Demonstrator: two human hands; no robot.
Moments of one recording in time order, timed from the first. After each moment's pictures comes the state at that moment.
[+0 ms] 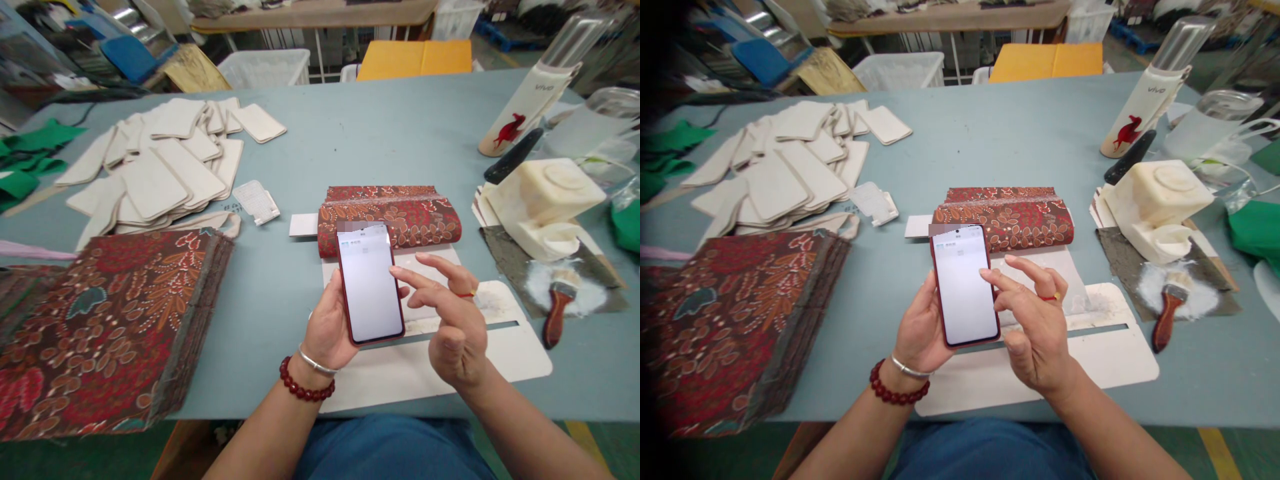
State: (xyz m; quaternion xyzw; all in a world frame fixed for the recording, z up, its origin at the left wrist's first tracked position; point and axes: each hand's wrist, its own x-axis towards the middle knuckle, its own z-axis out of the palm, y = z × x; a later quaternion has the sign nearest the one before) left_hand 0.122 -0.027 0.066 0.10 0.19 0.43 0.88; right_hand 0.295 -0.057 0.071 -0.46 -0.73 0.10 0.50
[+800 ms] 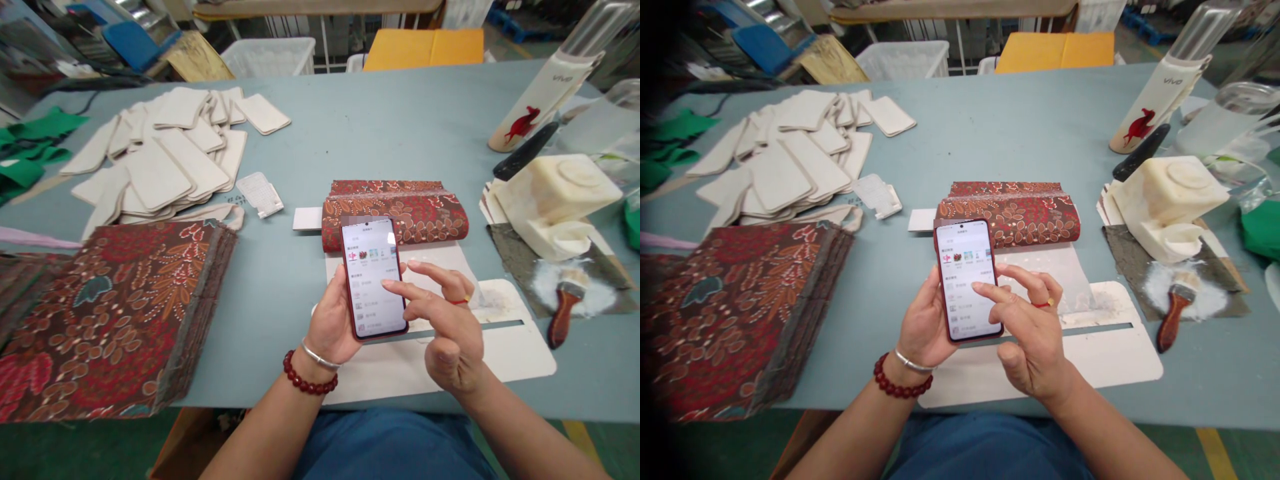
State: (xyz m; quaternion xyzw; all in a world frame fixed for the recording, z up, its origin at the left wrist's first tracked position) left_hand 0.124 -0.028 0.068 0.12 0.19 0.43 0.87; right_hand 0.288 -0.065 0.067 -0.45 -0.75 0.12 0.47
